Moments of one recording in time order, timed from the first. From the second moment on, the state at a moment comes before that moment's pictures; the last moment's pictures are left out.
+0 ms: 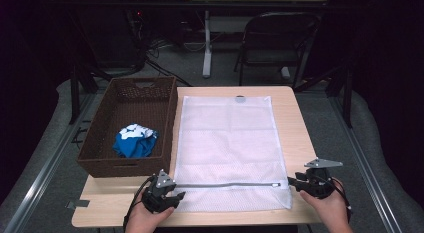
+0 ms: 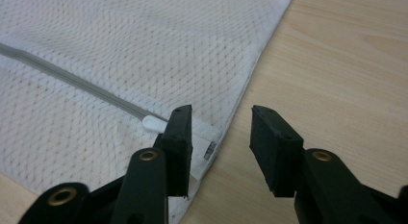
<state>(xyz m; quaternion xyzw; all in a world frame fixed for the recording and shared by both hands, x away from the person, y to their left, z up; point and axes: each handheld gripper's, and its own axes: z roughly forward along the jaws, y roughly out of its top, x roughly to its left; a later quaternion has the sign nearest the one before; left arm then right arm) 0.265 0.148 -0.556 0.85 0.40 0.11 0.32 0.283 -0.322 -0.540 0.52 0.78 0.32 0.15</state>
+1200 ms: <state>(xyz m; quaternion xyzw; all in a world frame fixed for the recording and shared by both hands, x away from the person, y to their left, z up) 0.302 0.093 -0.568 0.87 0.37 0.09 0.32 0.304 -0.325 -0.560 0.63 0.71 0.32 0.01</state>
